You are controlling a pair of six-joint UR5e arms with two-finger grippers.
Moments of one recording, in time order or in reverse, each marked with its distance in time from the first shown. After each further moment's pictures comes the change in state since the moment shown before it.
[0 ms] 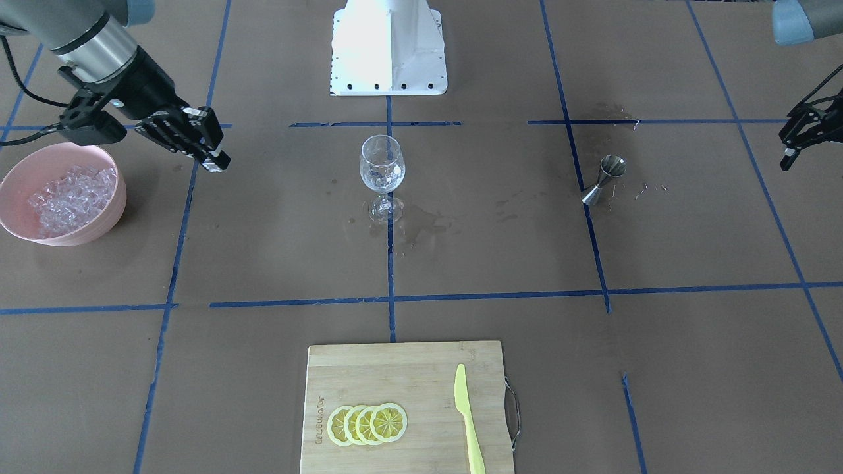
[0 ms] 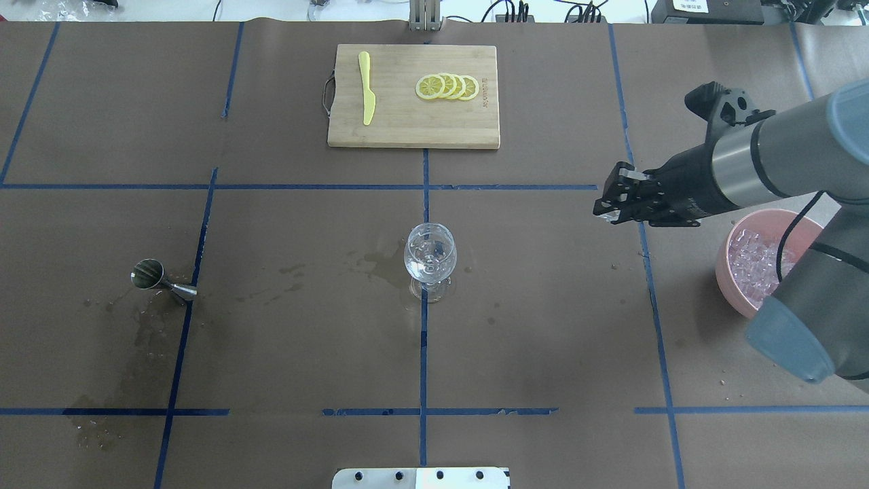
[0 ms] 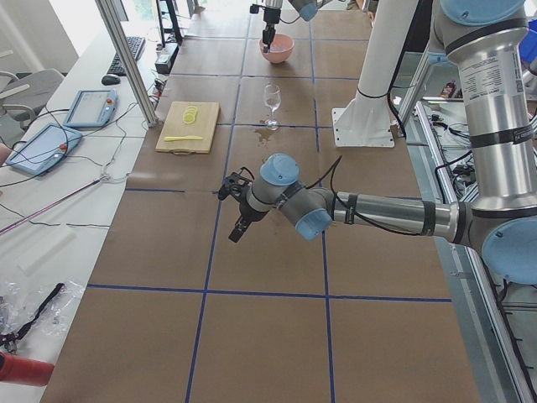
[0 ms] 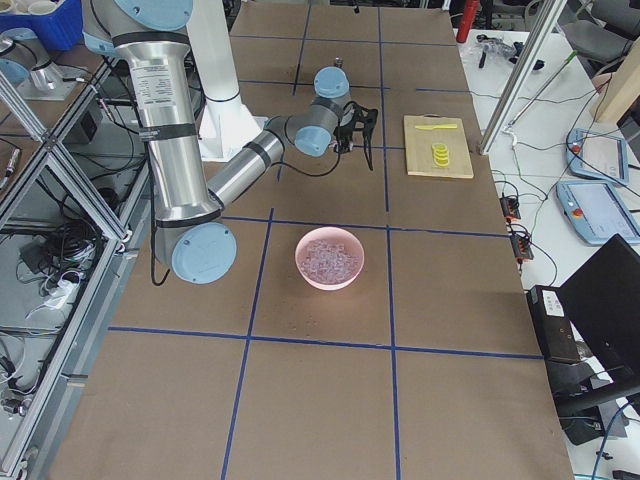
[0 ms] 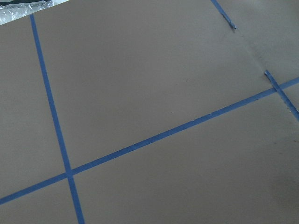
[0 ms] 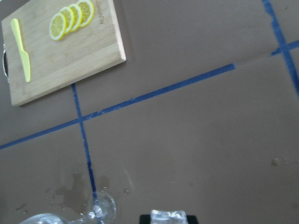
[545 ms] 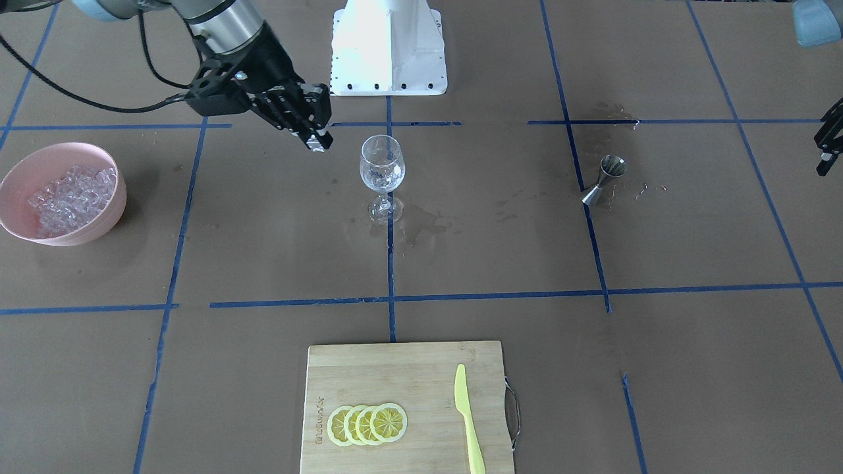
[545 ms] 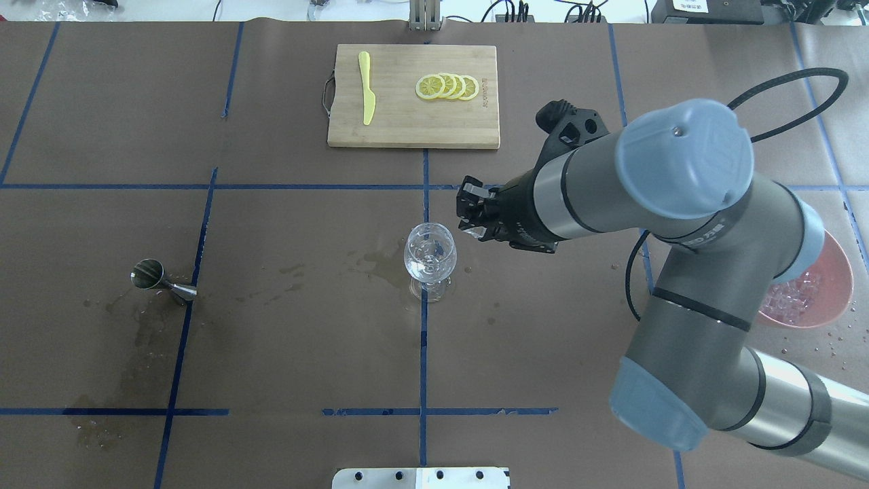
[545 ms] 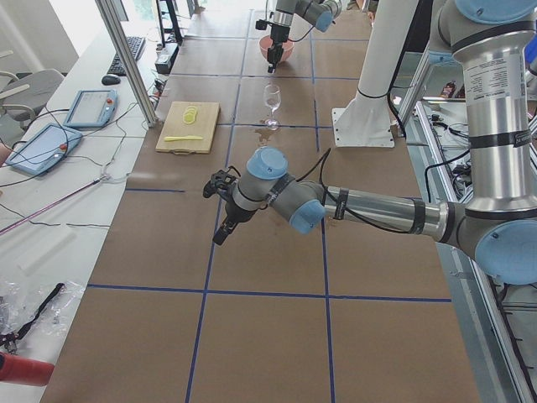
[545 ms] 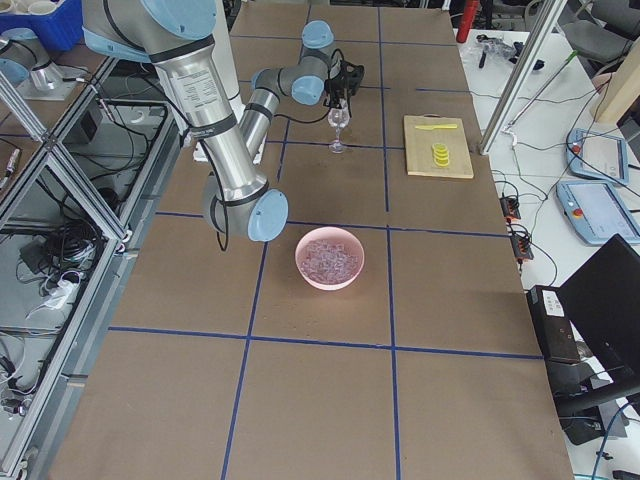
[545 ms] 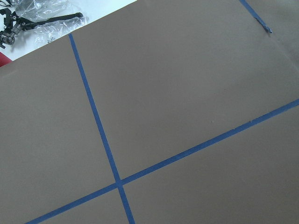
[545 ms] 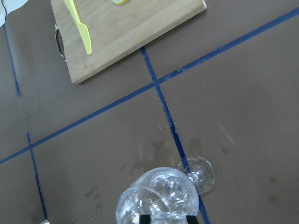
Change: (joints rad) left arm -0.057 -0.042 -0.001 0.078 0.004 0.084; right arm -0.228 0.325 -0.019 -0.253 -0.246 0.196
